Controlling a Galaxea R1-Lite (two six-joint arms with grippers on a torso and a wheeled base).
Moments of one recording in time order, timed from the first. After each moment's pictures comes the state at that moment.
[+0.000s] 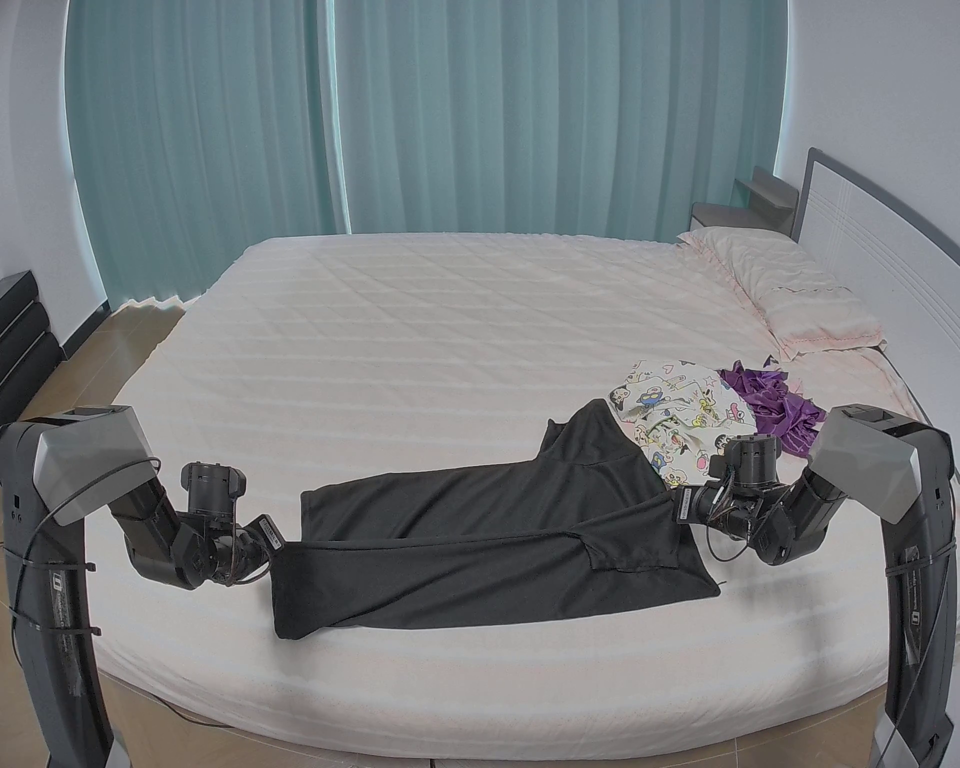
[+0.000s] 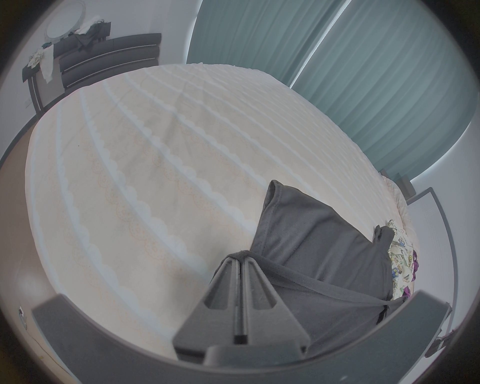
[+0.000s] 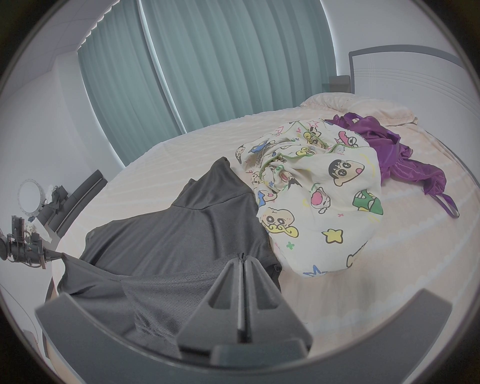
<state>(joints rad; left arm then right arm) -0.01 2.36 -0.85 -0.72 0.01 -0.65 0.12 2.53 -1.09 -0.91 0.07 0.20</state>
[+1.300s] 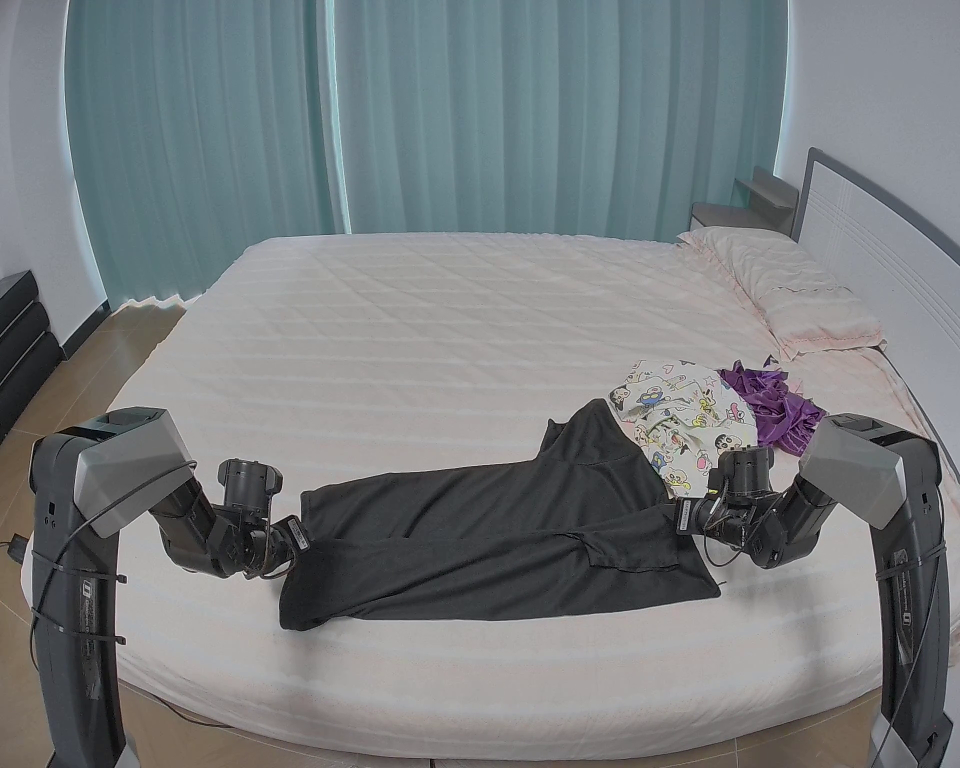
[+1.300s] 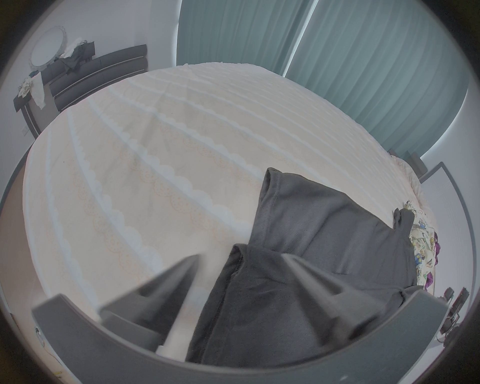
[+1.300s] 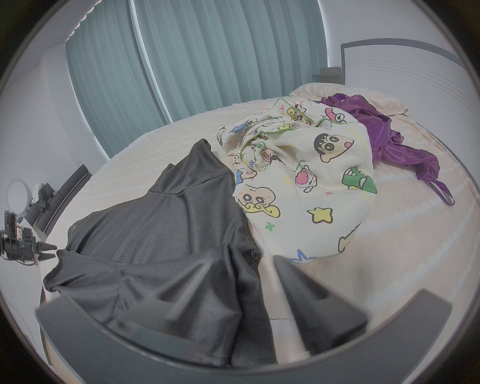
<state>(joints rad) -0.07 2.47 -1.04 -0.58 0.11 -0.59 0.11 2.59 -1.15 -0.85 0.01 0.19</state>
